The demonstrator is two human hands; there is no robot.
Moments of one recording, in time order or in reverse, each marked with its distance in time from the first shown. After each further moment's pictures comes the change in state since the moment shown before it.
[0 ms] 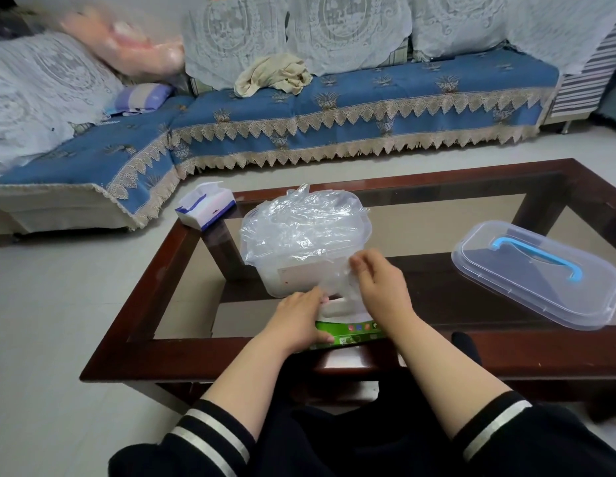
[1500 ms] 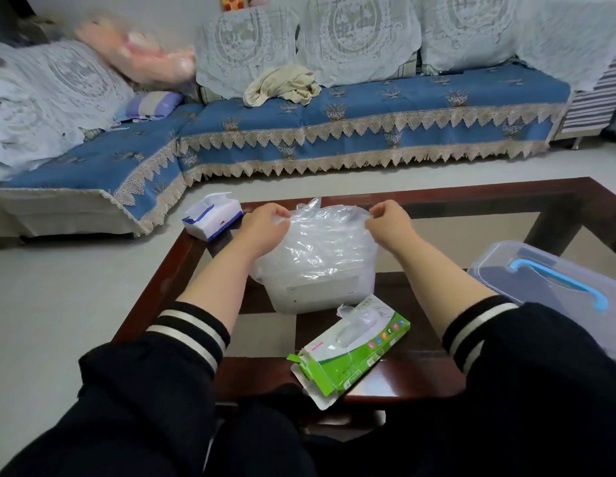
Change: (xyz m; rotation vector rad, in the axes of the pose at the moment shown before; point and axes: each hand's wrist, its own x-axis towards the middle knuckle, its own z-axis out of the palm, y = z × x) left_hand 0.072 -0.032 -0.147 -0.340 0.311 -0.241; right_hand 0.137 -0.023 -0.009 0.000 -0.095 0.369
